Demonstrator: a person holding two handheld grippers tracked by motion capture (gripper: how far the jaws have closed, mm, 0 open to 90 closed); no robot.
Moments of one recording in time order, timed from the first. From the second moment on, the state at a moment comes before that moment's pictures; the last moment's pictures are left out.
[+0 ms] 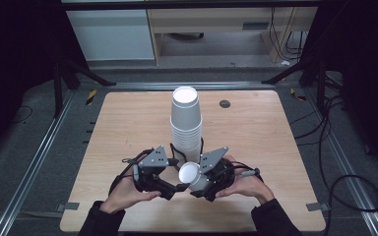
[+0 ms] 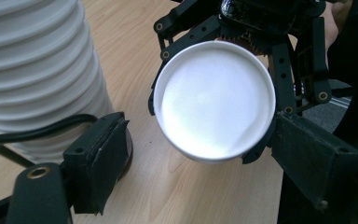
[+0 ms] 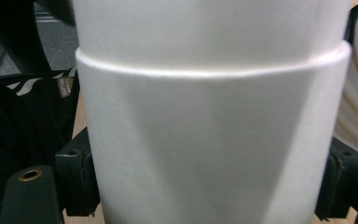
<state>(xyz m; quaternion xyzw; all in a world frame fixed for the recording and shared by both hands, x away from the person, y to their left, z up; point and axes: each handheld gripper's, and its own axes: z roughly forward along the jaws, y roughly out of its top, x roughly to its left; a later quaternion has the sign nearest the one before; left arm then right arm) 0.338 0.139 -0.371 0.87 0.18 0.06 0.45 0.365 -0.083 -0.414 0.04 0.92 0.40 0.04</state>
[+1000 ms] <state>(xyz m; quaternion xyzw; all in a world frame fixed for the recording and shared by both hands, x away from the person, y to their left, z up) 0.345 0.119 -0.381 0.89 0.16 0.04 0.43 0.365 -0.070 -0.416 0.02 0.92 0.39 0.03</state>
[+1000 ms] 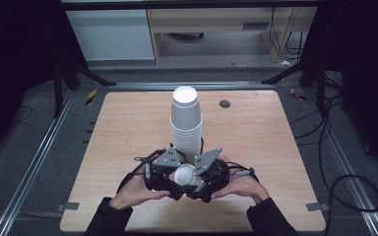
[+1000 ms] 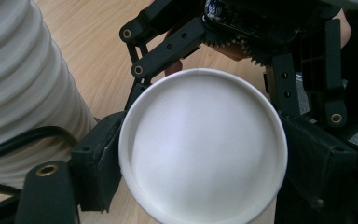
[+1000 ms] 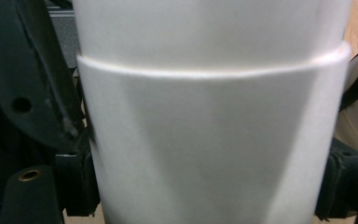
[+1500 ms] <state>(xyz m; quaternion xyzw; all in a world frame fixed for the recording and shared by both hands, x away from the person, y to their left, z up) 0.345 0.117 -0.385 0.89 0.16 0.03 0.42 0.364 -0.068 -0.415 0.02 0.92 0.39 0.03</state>
